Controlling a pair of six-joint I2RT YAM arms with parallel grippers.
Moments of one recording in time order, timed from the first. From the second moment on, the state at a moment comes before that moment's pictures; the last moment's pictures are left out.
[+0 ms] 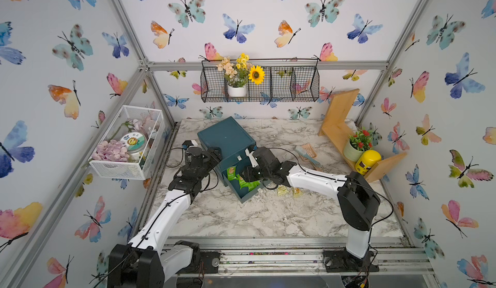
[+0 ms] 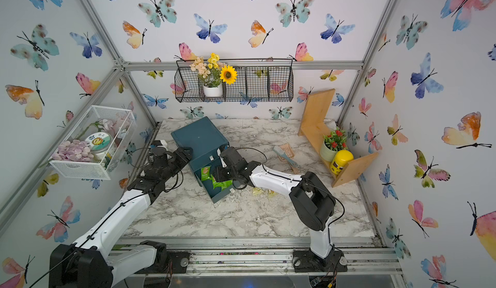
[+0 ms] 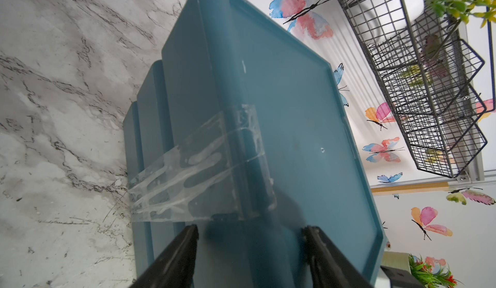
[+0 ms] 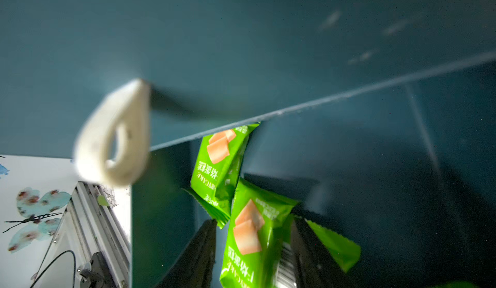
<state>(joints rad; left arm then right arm) -0.21 1.12 0.77 -0.09 0.04 -0.86 0.92 1.91 1.38 -0.21 -0.13 0.53</state>
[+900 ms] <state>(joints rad) -0.21 1.12 0.77 -0.09 0.04 -0.86 0.92 1.98 1.44 -0.21 -0.27 0.54</state>
